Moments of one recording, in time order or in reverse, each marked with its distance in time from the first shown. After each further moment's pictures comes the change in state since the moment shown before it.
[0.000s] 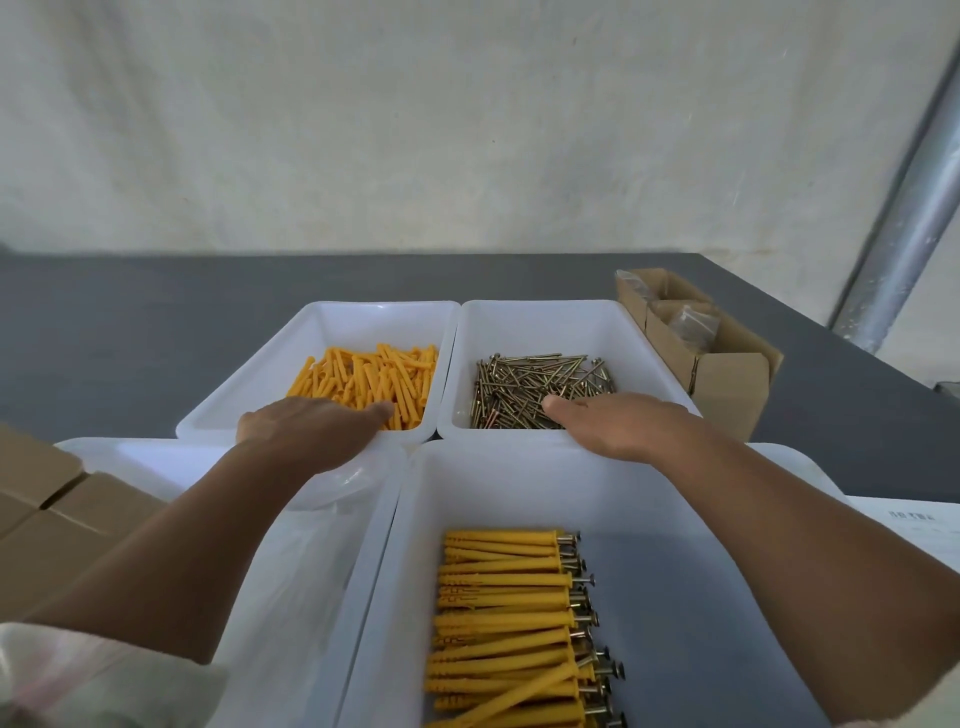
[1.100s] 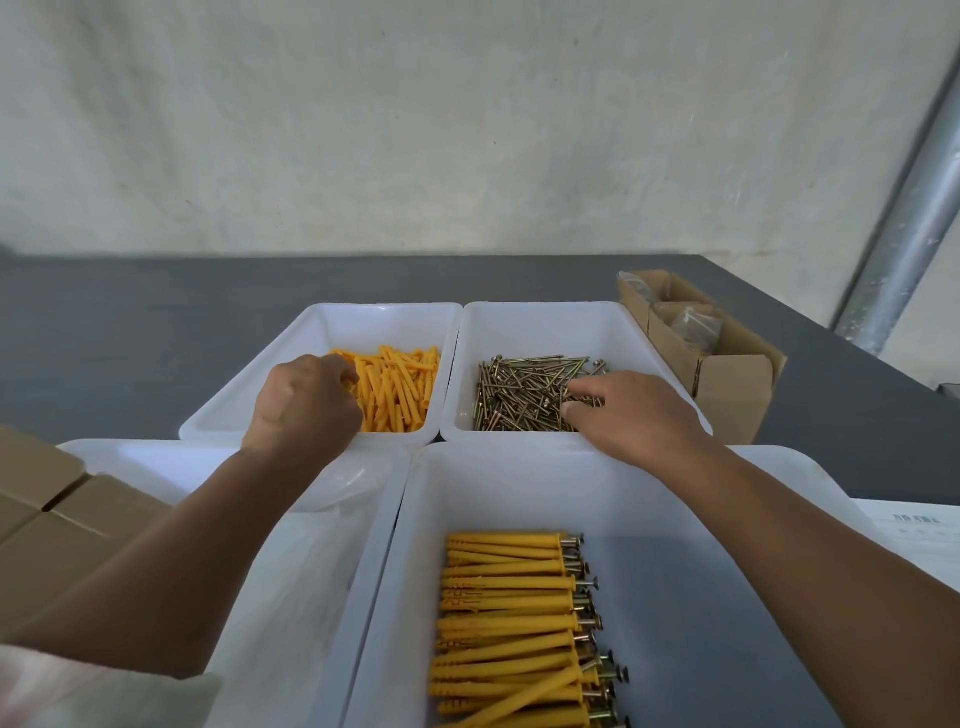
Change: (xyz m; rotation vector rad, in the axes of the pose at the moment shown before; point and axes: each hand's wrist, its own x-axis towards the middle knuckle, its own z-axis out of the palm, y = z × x) left_hand -0.009 0.005 -0.011 -0.372 0.481 0.173; right_hand -0.012 0.005 0.006 0.204 0.417 -0.110
